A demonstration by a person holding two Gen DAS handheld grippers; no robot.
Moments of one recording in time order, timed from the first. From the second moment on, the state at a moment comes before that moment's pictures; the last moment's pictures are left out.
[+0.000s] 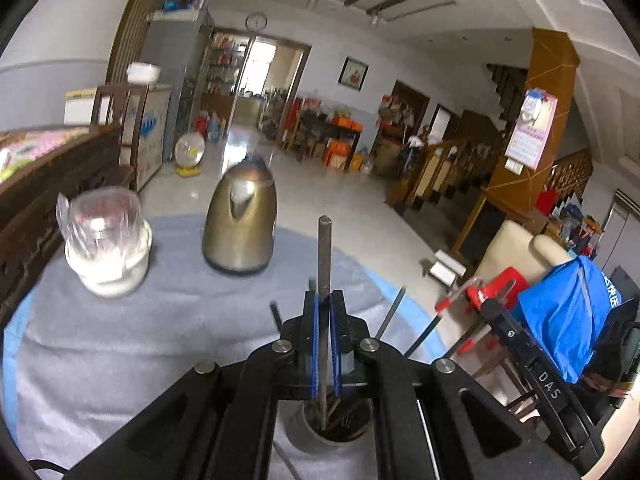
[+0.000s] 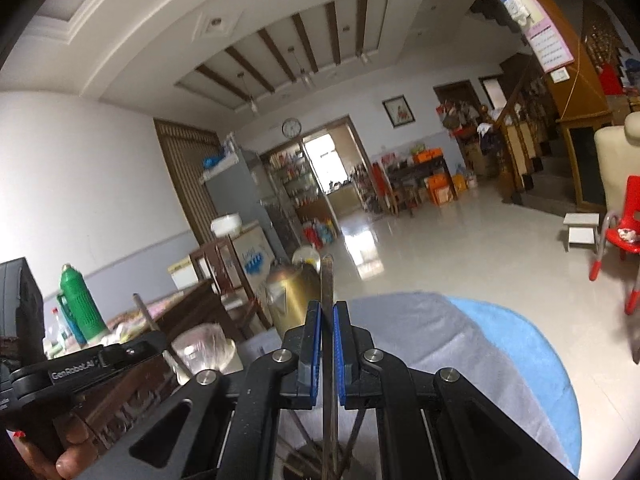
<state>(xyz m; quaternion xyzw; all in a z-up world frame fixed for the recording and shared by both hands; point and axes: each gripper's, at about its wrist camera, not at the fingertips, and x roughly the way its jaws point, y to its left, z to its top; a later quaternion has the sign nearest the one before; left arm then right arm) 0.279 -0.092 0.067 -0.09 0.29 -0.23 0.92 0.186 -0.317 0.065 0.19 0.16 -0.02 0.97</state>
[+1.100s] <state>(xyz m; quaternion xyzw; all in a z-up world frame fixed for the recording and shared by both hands) 0.185 -0.030 -0.070 -0.05 0.47 -0.17 0.86 0.112 -0.327 -0.049 0.26 0.35 0.04 0.90</state>
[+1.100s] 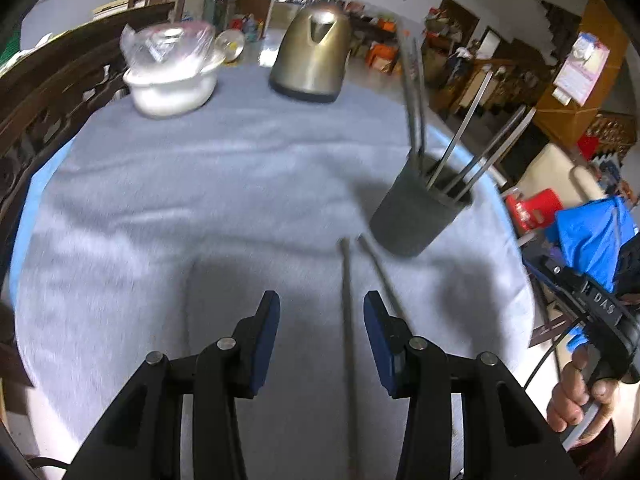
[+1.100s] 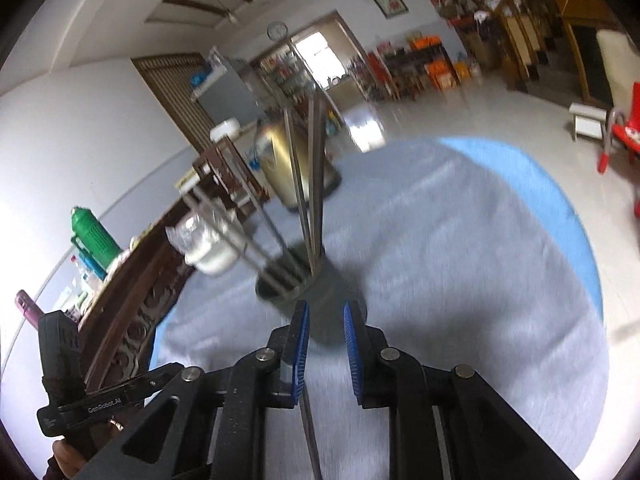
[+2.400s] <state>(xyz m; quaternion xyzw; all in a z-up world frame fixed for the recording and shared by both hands) 0.153 -0.014 -0.121 0.01 0.53 -0.07 0.85 0.099 -0.270 -0.128 0.27 0.51 0.10 0.81</state>
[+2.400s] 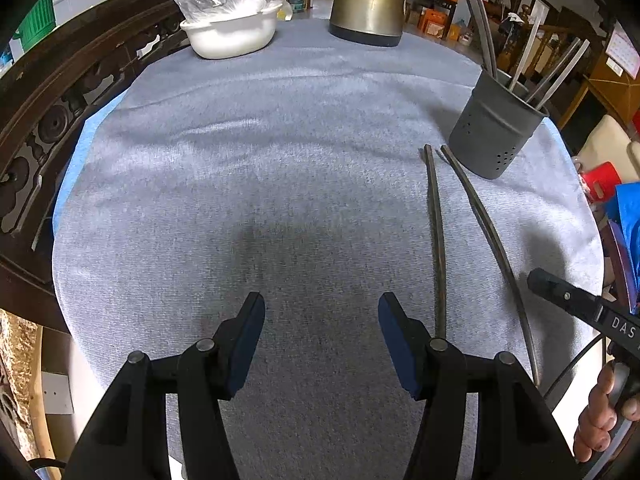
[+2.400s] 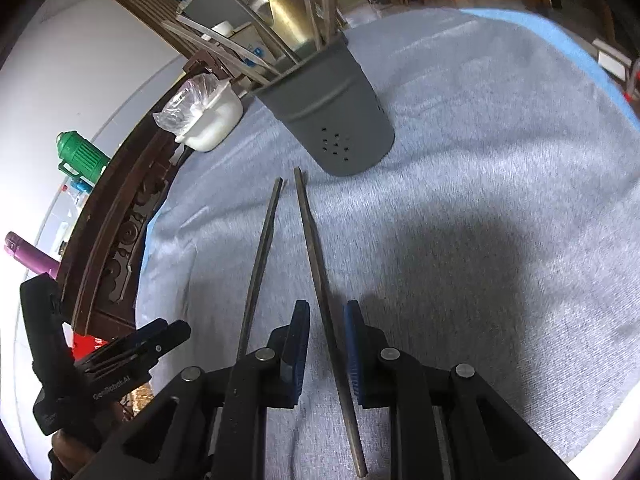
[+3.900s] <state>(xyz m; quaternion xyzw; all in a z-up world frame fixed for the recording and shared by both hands) 0.202 -0.053 -0.125 0.04 0.53 -0.09 0.84 0.110 -0.295 -0.137 0.31 0.50 0.08 0.81</state>
